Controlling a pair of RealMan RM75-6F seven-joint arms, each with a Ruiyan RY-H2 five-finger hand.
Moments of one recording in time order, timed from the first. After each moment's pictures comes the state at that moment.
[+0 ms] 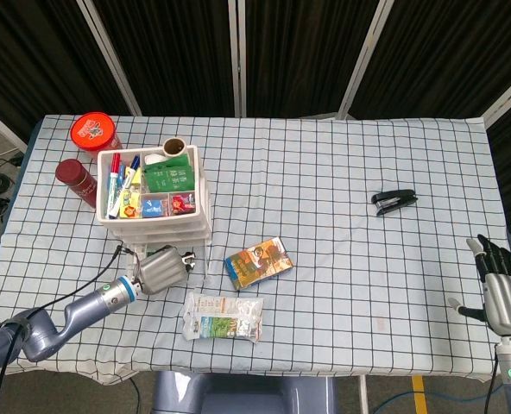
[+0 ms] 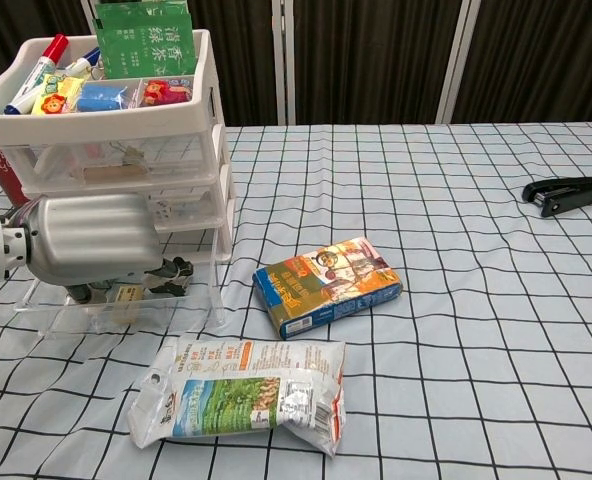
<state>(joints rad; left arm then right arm) -0.82 -1.43 0.09 -1.29 1.76 0.86 0.56 0.11 -1.14 0.12 -1.56 -1.37 1.39 0.05</state>
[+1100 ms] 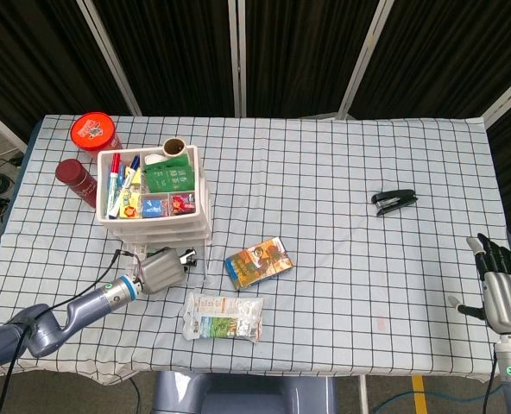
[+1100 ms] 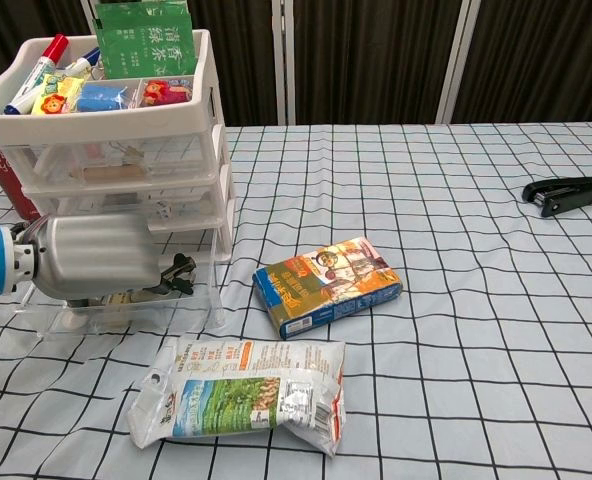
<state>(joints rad) -0.84 -1.48 0.12 -1.21 1.76 0.83 0.53 0.11 -1.15 0.12 -1.55 -1.36 1.39 0.04</state>
